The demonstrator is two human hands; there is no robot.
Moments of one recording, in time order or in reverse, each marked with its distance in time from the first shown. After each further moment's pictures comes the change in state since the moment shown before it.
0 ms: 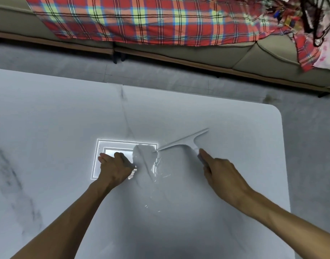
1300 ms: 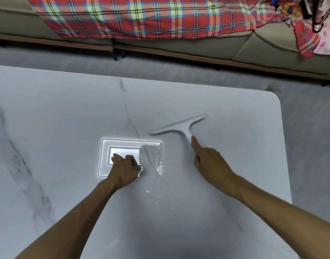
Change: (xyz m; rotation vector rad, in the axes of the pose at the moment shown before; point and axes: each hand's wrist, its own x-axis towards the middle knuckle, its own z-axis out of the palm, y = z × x) left_hand -0.022 0.004 0.049 -0.096 0.027 -0.023; right_hand 0.003 0.005 0.041 0.015 0.037 -0.007
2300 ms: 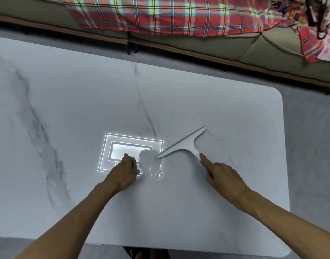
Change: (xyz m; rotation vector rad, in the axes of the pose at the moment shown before) left_hand -0.087 -0.043 0.049 -0.074 0.076 0.026; right_hand -0.100 0.022 0.045 -0.132 -0.086 -0.068
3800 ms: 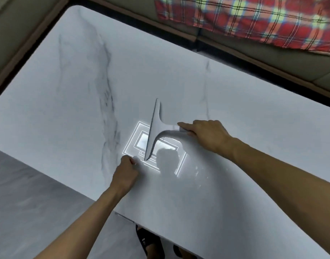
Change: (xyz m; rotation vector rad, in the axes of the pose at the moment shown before) left_hand -0.061 -0.138 0.012 -0.597 0.268 -0.418; right_hand 0.148 -0.189 -0.010 -0.378 0.080 -0.605
